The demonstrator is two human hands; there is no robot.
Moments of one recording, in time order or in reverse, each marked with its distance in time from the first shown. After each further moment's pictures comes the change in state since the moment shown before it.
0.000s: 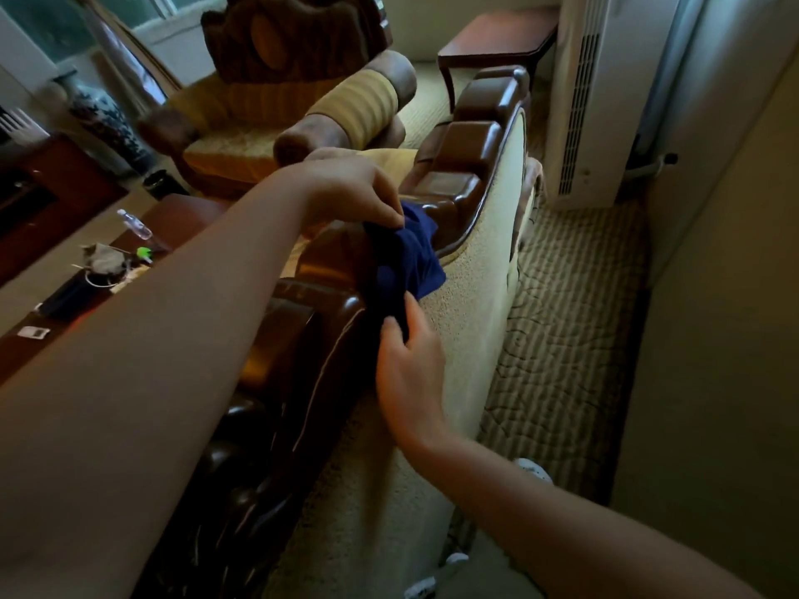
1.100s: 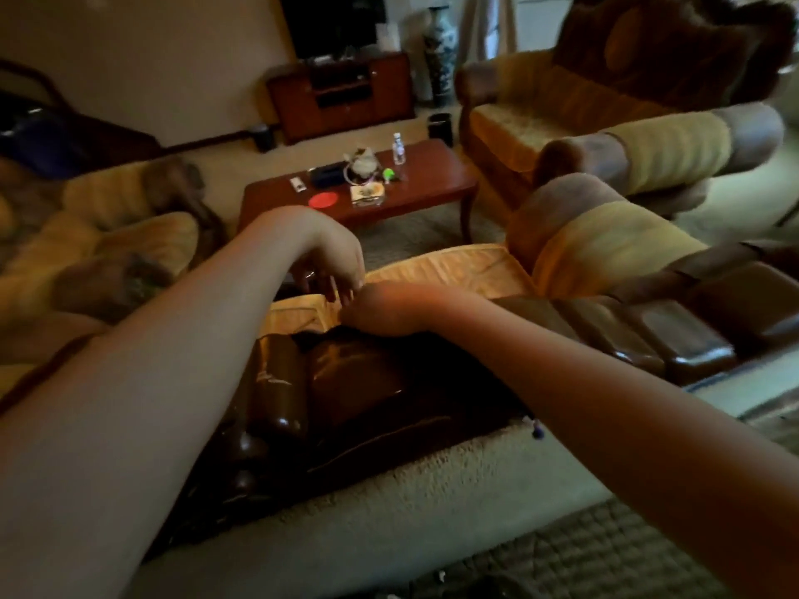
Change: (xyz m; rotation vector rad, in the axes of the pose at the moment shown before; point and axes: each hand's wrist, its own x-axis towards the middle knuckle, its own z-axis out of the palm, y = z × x) left_hand -0.082 -0.118 -0.007 -0.480 -0.230 -0.937; right_hand 0.115 -0.089 0.133 -1.293 -1.616 -0.566
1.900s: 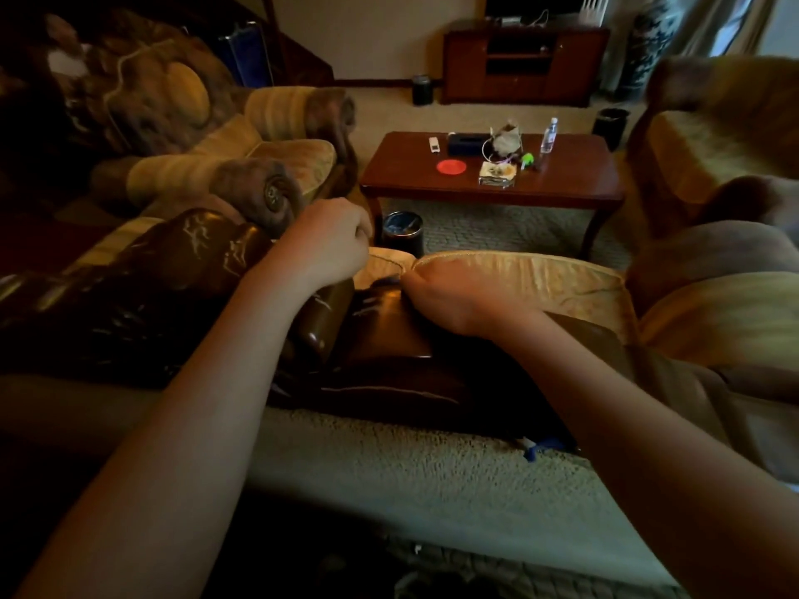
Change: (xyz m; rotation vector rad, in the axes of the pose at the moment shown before) left_hand -0.053 -0.035 0.086 -0.284 0.895 -0.170; right_hand -0.033 0.007 0.004 -0.200 0.096 -0.288
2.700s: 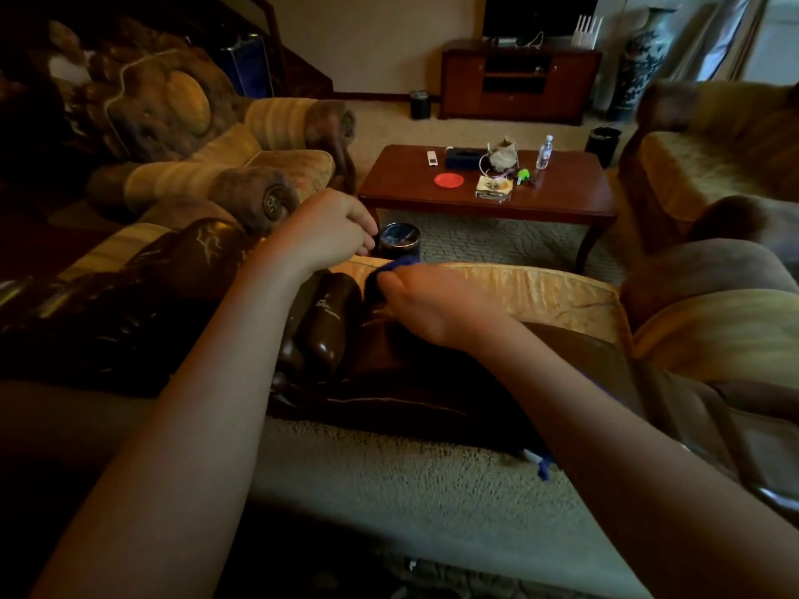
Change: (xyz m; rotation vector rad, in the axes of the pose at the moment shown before) left_hand 0.015 -0.013 -0.005 -0.517 -0.036 -0.207; right_hand 0.012 -0.017 0.006 -0.207 0.136 -0.191
